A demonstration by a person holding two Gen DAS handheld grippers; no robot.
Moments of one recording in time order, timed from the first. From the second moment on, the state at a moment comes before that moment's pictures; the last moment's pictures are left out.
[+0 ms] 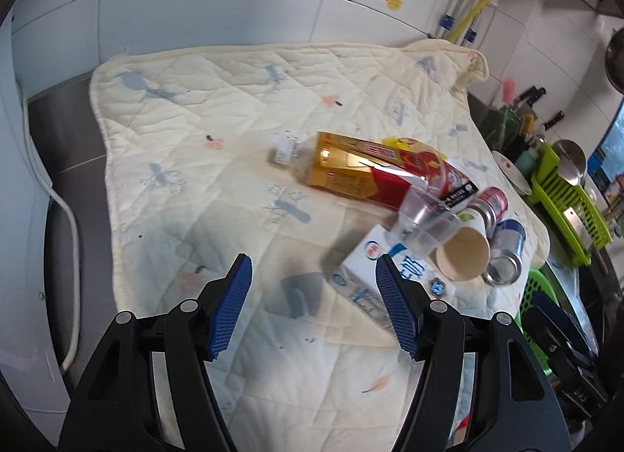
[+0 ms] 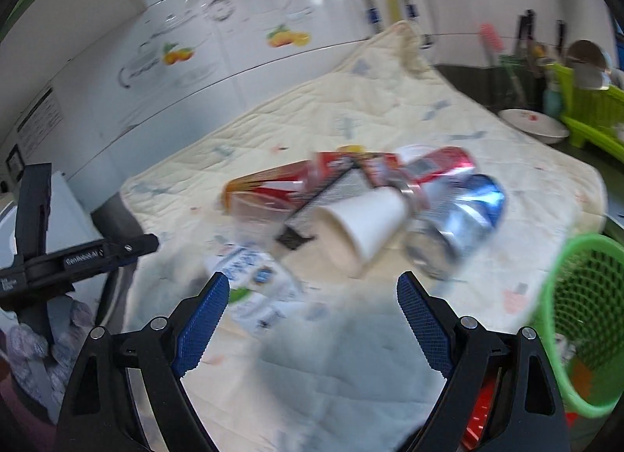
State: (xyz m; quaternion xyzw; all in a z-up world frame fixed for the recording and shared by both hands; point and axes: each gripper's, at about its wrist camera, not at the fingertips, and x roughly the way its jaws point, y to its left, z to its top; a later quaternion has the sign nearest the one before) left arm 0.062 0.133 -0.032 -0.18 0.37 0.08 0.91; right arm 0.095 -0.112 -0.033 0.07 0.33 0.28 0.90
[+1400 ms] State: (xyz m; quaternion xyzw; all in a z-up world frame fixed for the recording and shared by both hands) left arm 0.060 0.168 -0.051 -0.20 0.38 0.09 0.90; right arm 0.194 -0.024 -0.063 0.15 0.40 0.28 0.86
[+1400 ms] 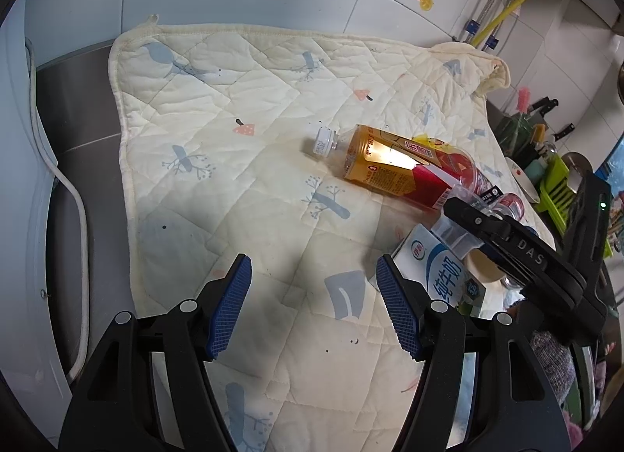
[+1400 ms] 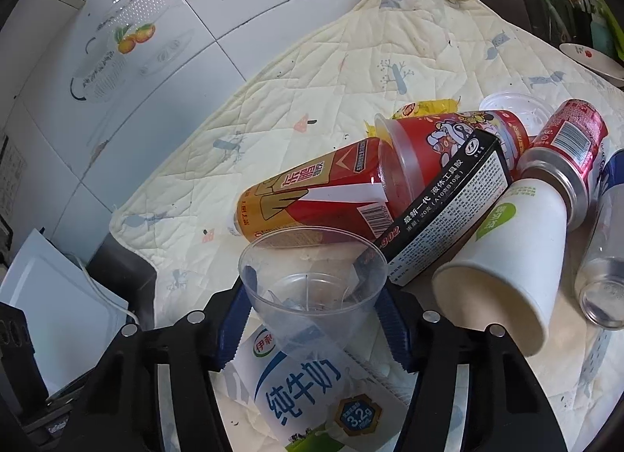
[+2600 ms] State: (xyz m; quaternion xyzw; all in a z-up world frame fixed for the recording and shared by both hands) left arm 0.138 0.059 -0.071 -0.29 0.48 0.15 0.81; right arm 0.102 -0.239 -0.056 0.15 0.30 0.20 0.92
